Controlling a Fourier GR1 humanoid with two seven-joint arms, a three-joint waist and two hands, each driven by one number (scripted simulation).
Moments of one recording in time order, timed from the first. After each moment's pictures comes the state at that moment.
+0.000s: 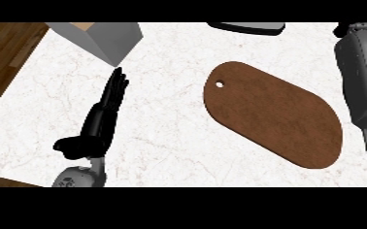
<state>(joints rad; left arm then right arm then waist) -0.10 0.07 -0.18 -1.57 0.03 0.14 -0.10 -1.01 -0.40 -0.30 -0.75 1.63 -0.13 1.12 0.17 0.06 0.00</state>
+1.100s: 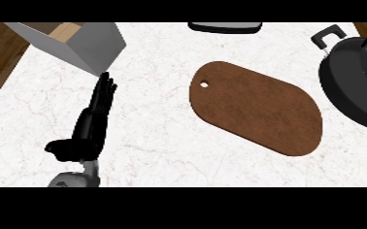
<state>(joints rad) -0.06 0.07 -0.13 -1.56 0.03 0.17 -0.12 -1.06 -0.50 -0.51 -0.46 1.81 -0.25 1.16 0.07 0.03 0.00</state>
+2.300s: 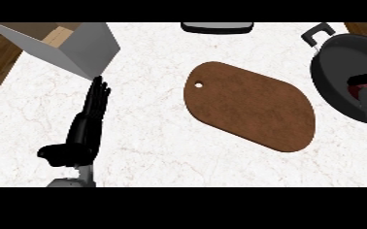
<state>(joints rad) -0.02 0.07 -0.11 -1.59 0.03 0.18 -0.12 -0.85 -0.48 -0.87 -0.39 1.49 -0.62 0.95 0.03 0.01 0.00</state>
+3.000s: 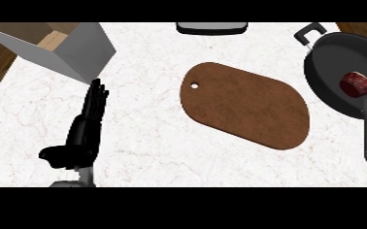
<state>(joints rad) 0.00 0.06 -0.10 -1.59 0.02 0.20 -0.12 -0.74 -0.36 -0.93 -0.69 1.21 -1.10 0.65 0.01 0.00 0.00</state>
